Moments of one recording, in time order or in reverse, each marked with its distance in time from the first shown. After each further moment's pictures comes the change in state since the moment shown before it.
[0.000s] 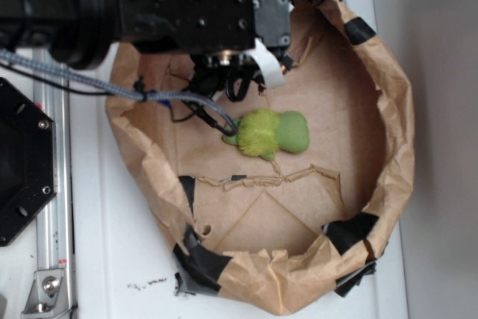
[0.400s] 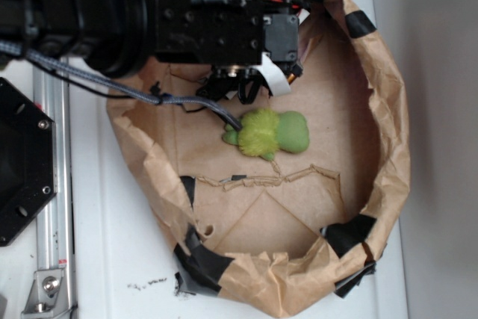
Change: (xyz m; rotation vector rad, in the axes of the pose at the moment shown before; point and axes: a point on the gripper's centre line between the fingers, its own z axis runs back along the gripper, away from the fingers) arm 0.005 0.003 -0.027 0.029 -0.012 -0.036
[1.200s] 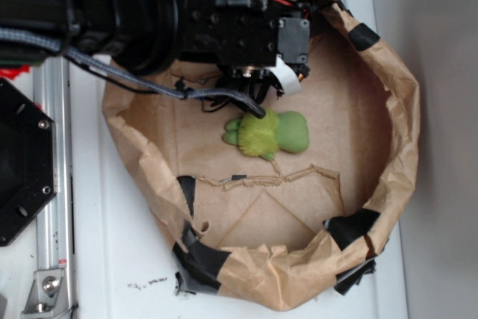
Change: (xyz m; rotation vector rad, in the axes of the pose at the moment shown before) arm -0.006 0.004 -0.014 -0.010 0.040 0.043
